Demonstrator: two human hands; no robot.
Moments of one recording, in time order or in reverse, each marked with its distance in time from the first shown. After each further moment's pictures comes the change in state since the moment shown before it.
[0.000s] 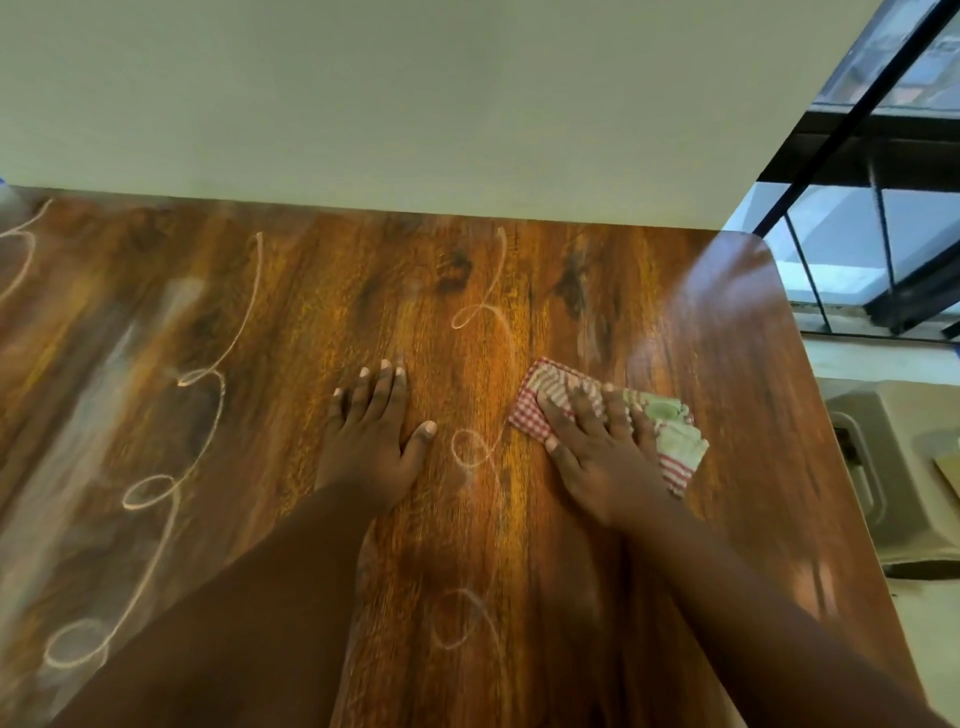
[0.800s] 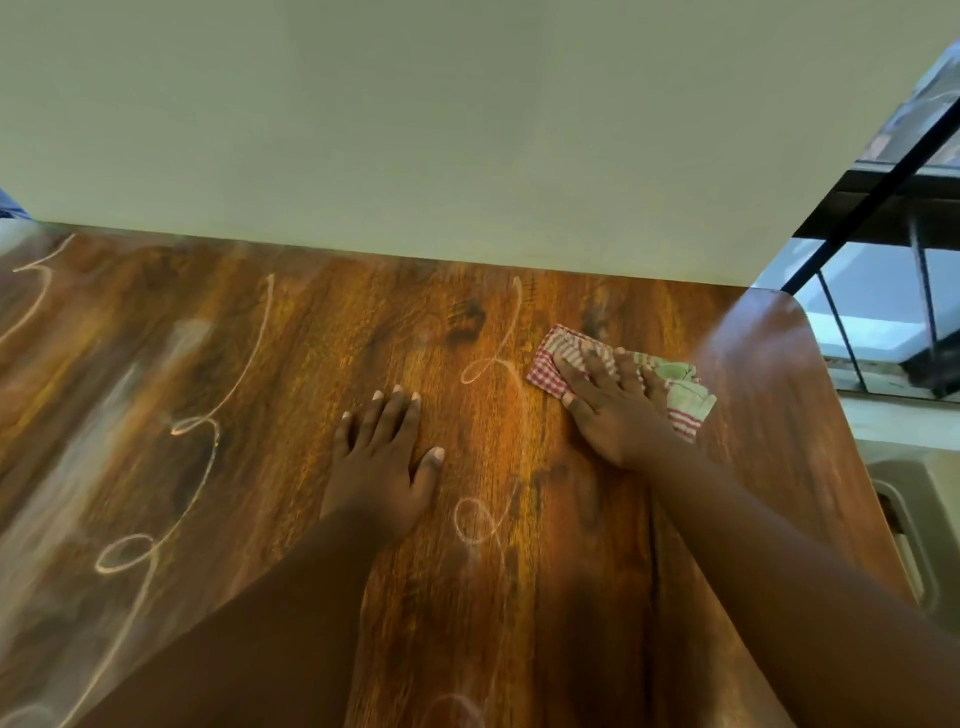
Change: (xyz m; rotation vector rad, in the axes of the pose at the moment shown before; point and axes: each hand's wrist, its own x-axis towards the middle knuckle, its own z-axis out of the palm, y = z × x) left_hand 0.039 0.003 0.000 -0.027 0.056 -0.009; right_hand 0.125 0.037 -0.039 -0.064 0.013 0.011
